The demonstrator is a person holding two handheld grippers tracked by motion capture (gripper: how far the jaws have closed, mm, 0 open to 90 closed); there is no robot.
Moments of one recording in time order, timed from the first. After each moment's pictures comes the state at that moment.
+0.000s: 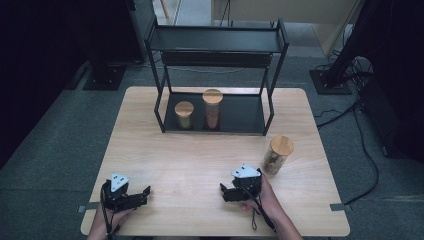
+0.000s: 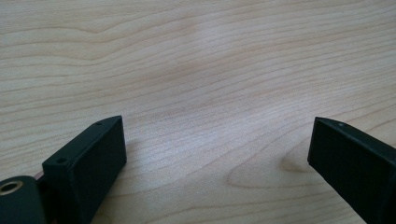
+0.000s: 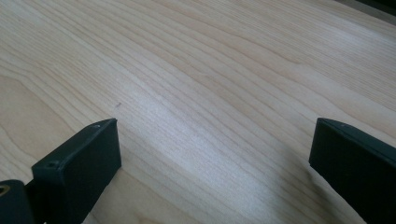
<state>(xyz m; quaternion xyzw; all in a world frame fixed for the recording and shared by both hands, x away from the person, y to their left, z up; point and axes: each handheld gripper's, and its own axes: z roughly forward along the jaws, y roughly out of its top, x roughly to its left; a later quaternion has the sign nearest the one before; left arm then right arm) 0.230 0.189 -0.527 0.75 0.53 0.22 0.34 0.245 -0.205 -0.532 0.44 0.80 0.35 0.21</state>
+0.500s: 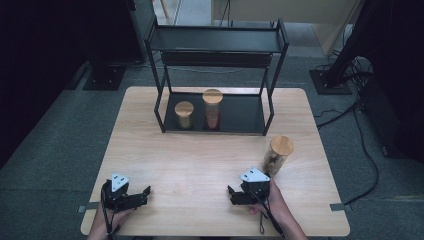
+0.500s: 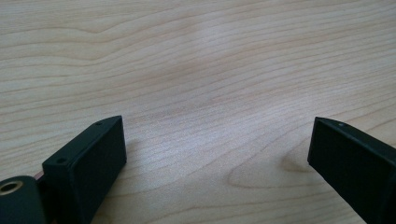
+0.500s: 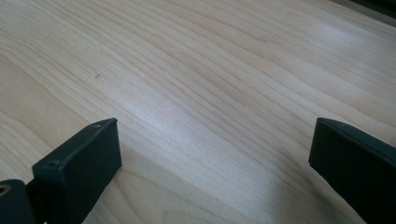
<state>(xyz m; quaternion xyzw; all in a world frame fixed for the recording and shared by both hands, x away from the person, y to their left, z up) 0.230 0.188 -0.527 0.75 0.53 0.22 0.34 0.231 -0.228 -0.532 0.44 0.80 0.34 0.23</state>
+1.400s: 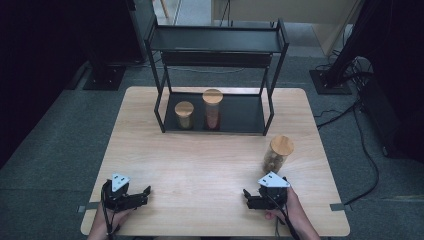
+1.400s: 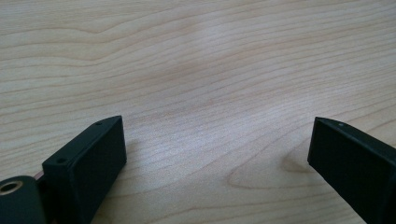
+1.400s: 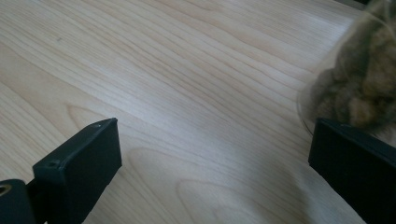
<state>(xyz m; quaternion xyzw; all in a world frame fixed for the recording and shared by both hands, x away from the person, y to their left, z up) 0.230 0.188 -0.527 0.75 0.53 0.22 0.34 0.211 -0.272 -0.529 0.46 0.78 0.34 0.24</state>
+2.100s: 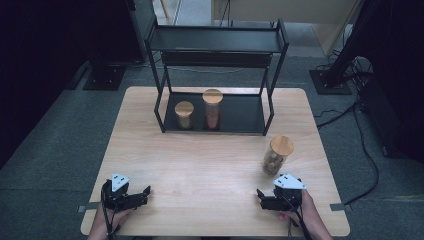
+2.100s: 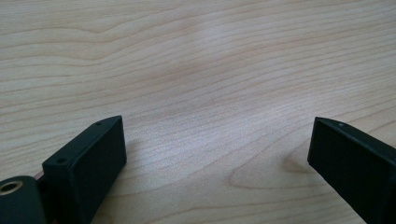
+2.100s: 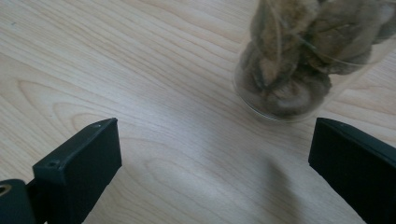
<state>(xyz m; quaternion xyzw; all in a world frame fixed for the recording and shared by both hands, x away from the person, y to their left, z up) 0.230 0.188 -0.527 0.75 0.53 0.22 0.34 0.204 -0.309 -0.526 0.48 0.77 0.34 0.25</state>
